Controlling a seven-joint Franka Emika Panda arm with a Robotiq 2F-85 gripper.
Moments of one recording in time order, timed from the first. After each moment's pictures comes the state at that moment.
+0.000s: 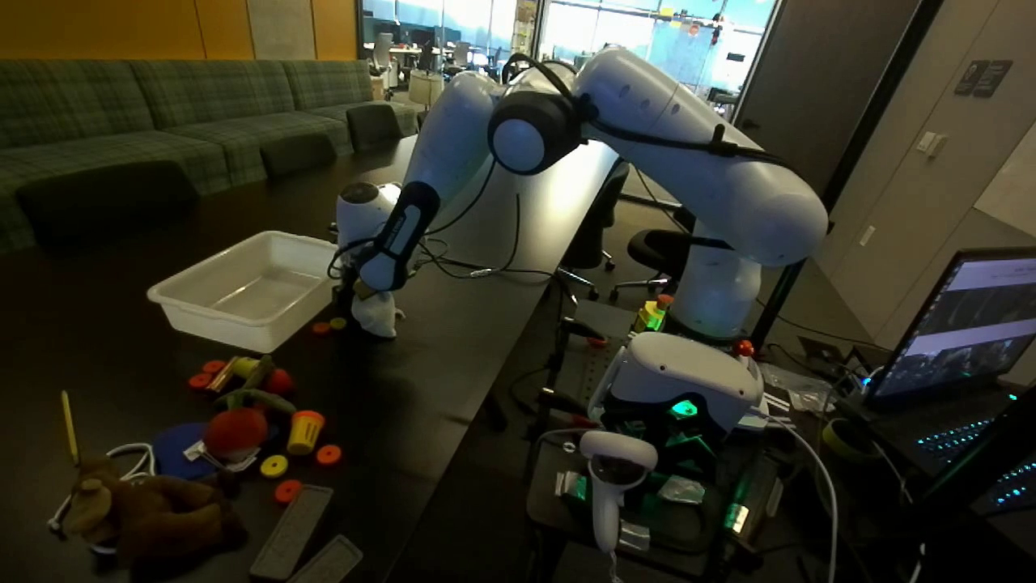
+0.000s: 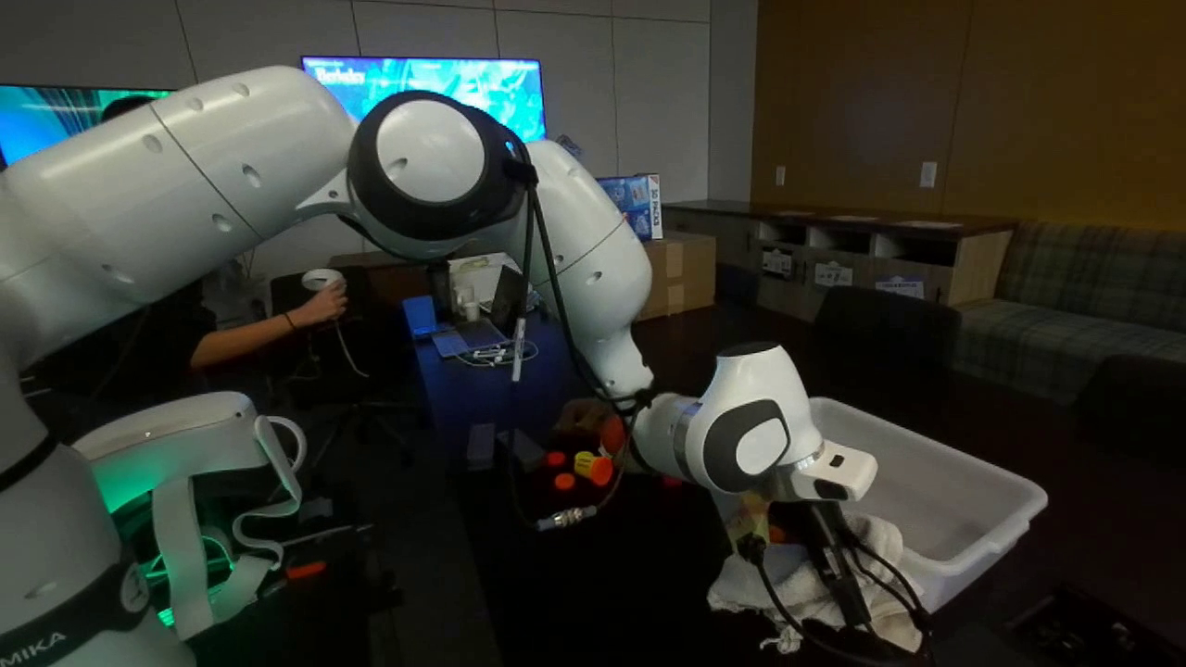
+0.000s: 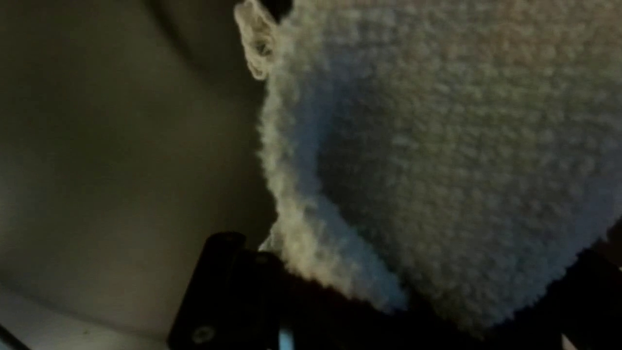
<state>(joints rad) 0.14 1.13 -0.30 -1.51 -0.13 2.86 0.58</state>
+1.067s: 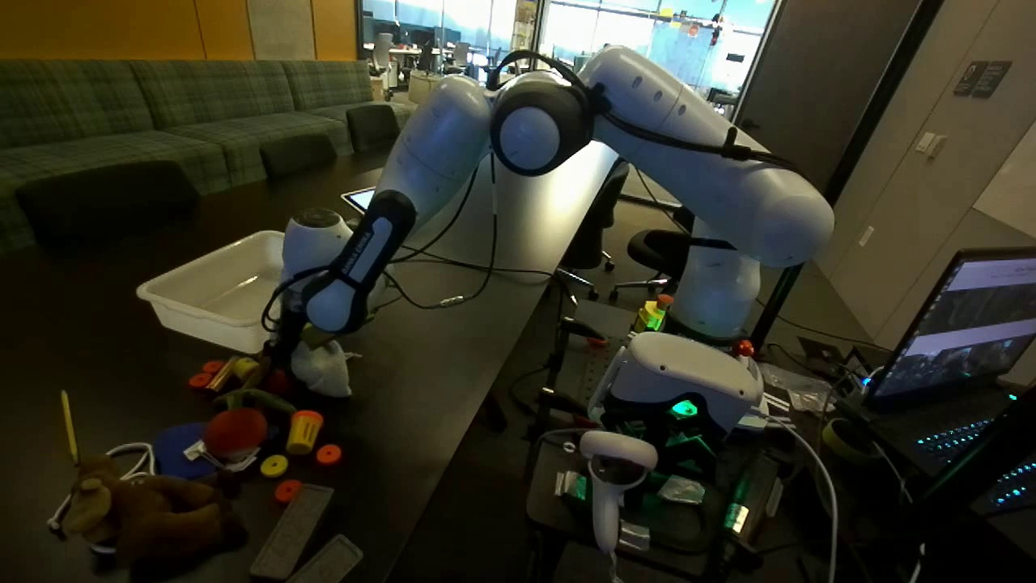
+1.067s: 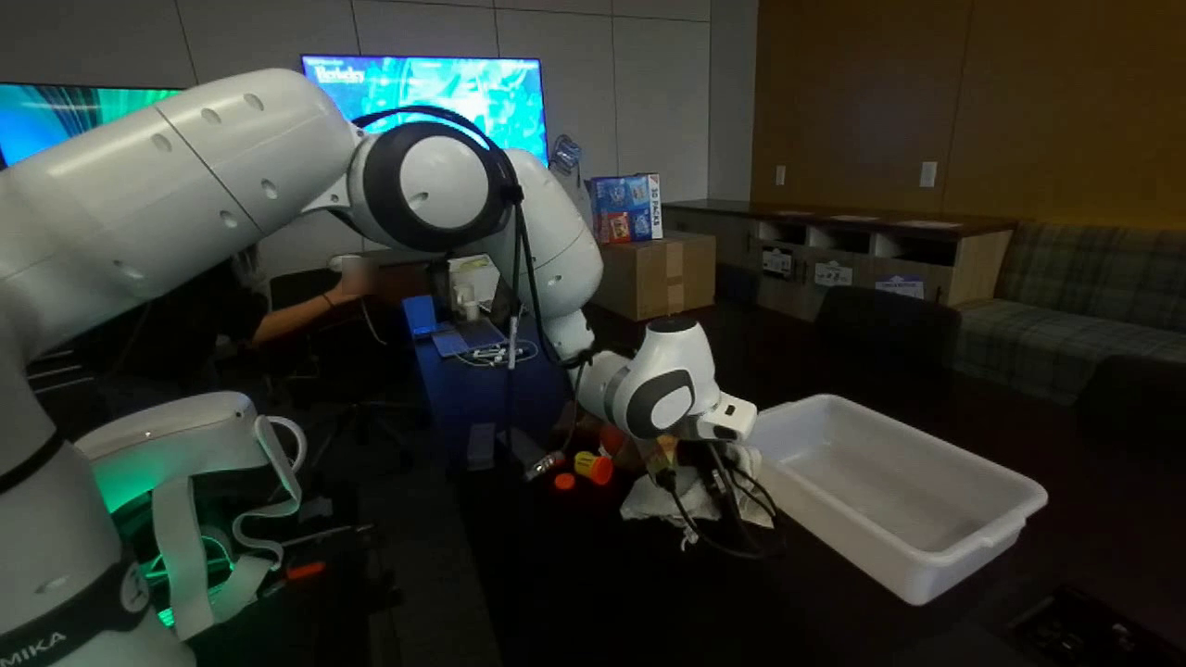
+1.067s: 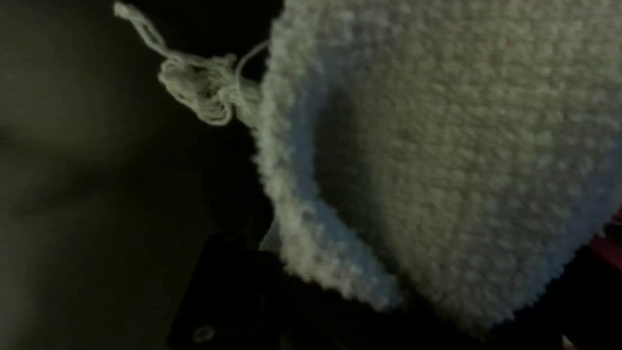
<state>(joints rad) 0.23 1.12 -0.07 -1.50 0.00 2.89 0.42</state>
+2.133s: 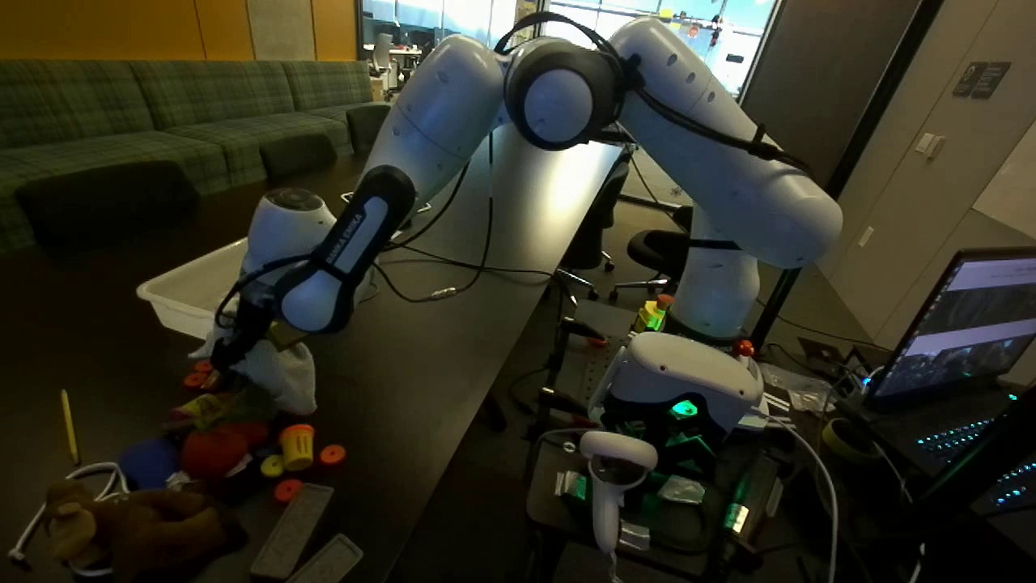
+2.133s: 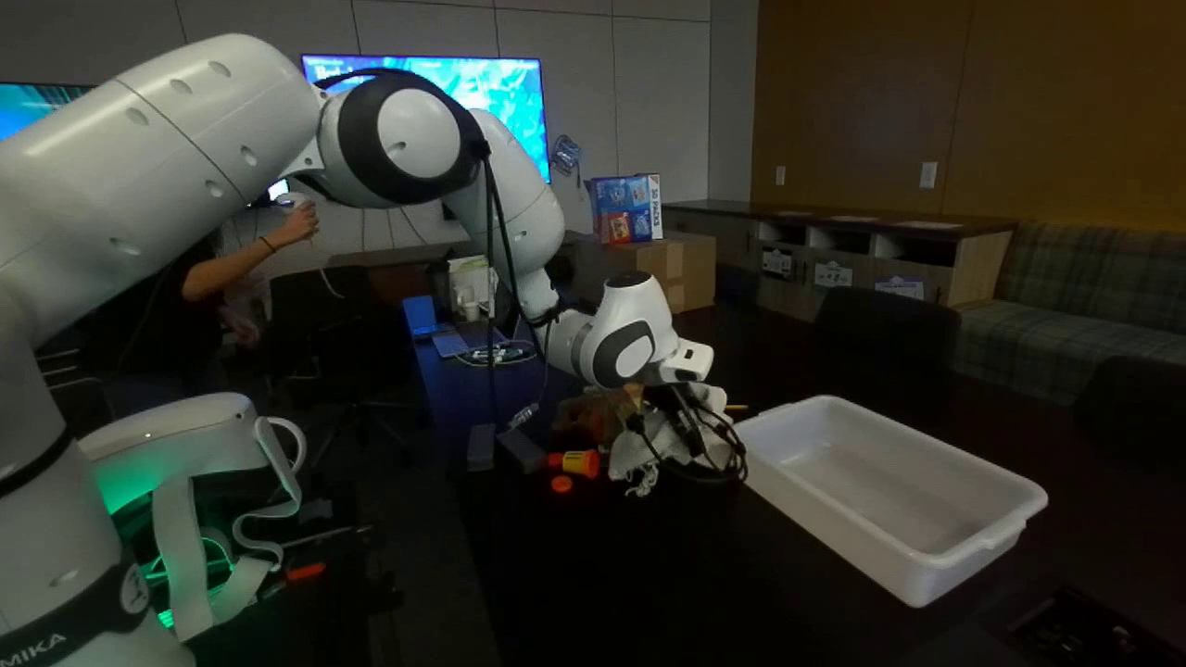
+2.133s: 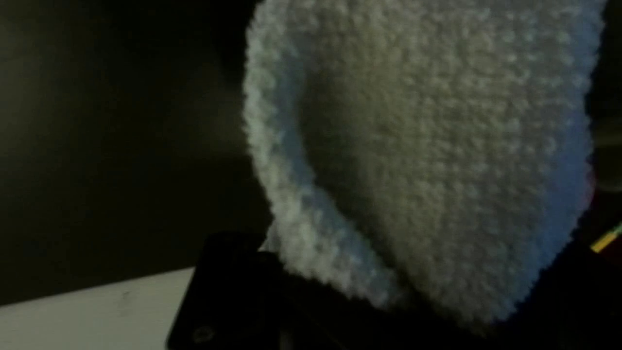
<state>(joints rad) 0.35 0.99 -0.07 -1.60 0.03 2.96 0.42</state>
